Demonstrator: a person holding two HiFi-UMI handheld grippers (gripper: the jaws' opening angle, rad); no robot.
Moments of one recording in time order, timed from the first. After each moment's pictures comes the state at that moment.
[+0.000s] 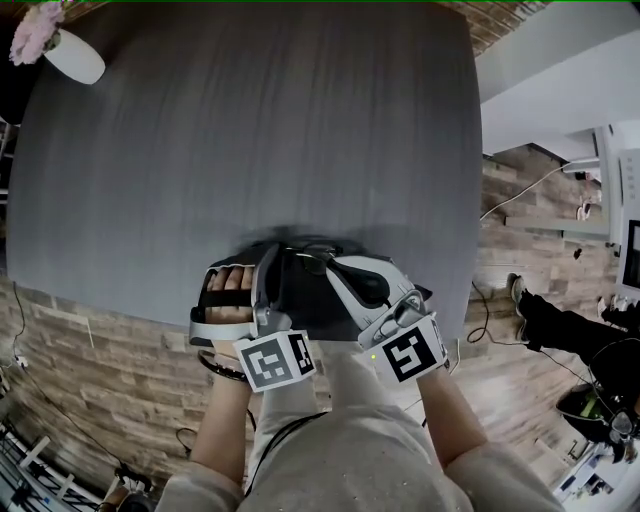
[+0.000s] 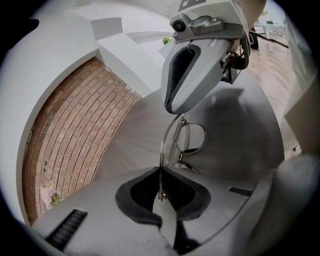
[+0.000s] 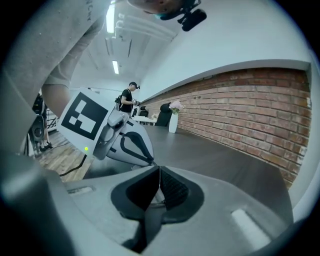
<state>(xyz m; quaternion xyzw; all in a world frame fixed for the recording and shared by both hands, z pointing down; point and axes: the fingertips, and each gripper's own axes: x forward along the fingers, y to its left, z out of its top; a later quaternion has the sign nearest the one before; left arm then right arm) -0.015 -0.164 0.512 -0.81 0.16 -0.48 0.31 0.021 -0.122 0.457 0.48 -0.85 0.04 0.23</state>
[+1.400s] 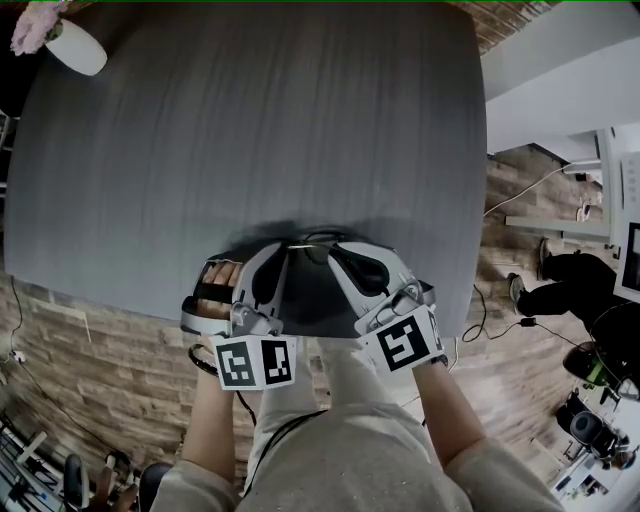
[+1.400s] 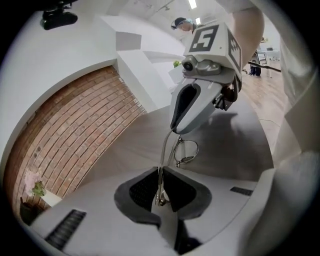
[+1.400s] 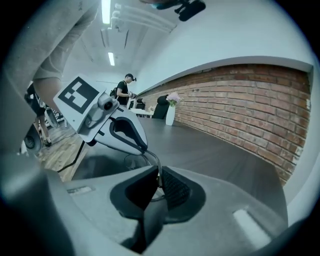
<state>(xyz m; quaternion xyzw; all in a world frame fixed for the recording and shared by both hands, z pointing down) -0.015 -0.156 0.498 -0.88 0.14 -0.38 0.24 0.031 -0.131 0.476 0.50 -0.82 0.06 0.28</state>
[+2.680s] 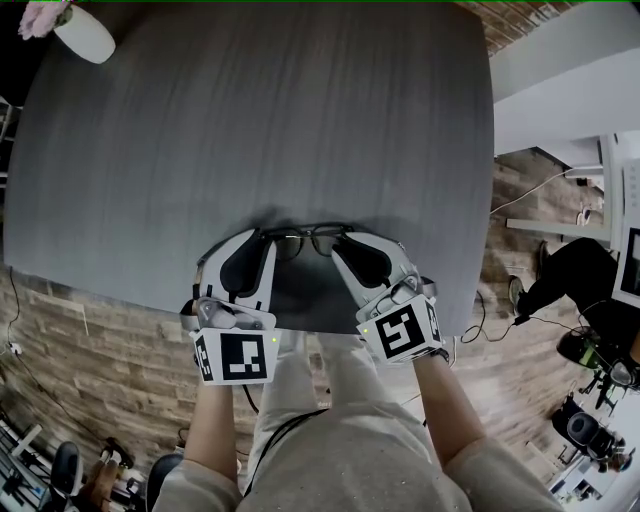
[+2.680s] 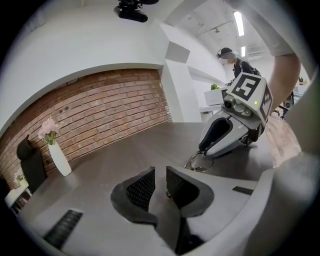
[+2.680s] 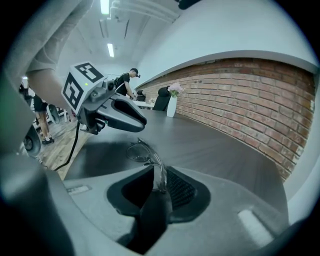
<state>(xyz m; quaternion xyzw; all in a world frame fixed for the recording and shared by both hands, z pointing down) -0.047 -0.185 0.477 -0.93 0.26 -0.27 0.06 0.029 -0.133 0.500 0.49 -0.81 0.07 0.32</state>
